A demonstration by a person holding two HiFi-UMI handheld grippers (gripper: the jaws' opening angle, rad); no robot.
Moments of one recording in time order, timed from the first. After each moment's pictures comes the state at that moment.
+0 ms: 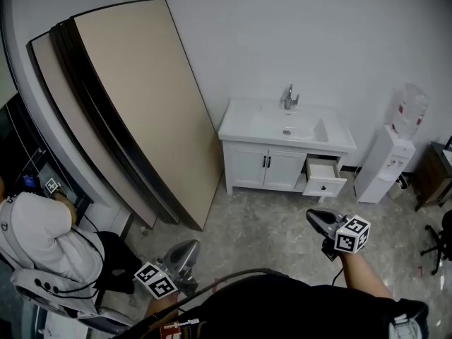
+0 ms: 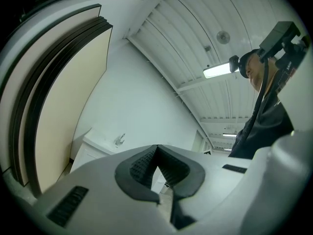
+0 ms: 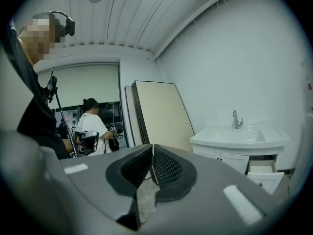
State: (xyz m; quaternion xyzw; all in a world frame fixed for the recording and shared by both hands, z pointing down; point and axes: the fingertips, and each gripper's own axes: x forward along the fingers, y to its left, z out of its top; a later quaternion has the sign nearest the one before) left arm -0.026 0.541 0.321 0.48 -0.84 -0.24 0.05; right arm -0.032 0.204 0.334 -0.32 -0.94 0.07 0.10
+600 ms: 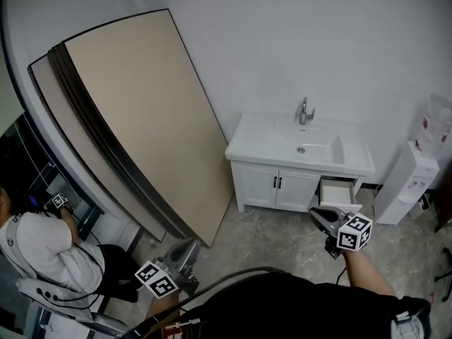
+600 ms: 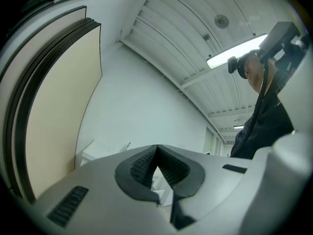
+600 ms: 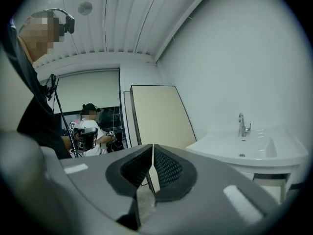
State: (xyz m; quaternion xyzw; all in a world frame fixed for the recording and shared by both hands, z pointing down) left arm -0.142 0.433 0.283 0.43 -0.88 -0.20 0.02; right arm -0.188 0.094 0.328 -0.38 -0.92 0.07 0.08
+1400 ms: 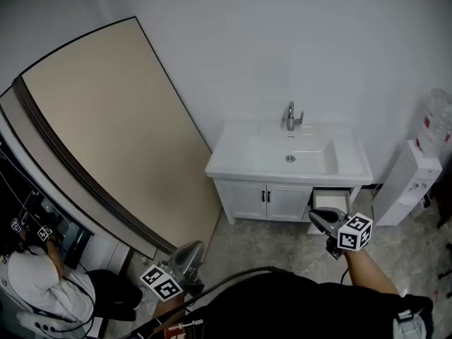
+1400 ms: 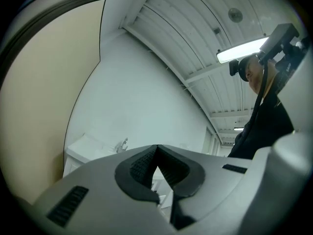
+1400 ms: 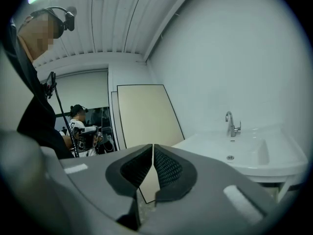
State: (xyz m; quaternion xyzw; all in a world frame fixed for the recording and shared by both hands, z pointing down) left arm -0.295 0.314 0.298 0.46 -0.86 -0.21 0.04; right arm -0.321 -0.017 0.352 -0.35 -0.93 0.08 0.09
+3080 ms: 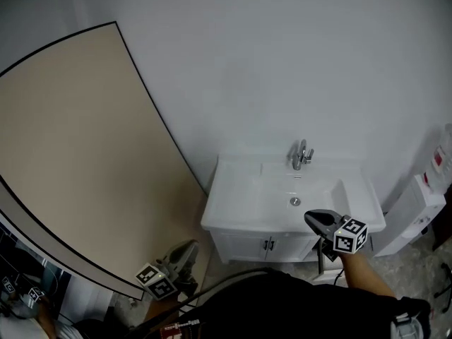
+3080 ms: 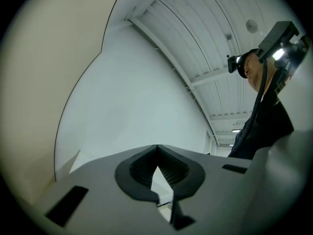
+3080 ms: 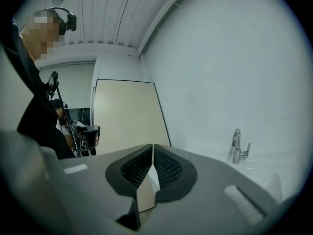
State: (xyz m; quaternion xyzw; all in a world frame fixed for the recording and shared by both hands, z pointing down) left arm -0.631 0.322 0.279 0.49 -0.84 -0.21 0.02; right arm -0.631 -0.008 0.316 -0.33 -0.94 0.05 0.08
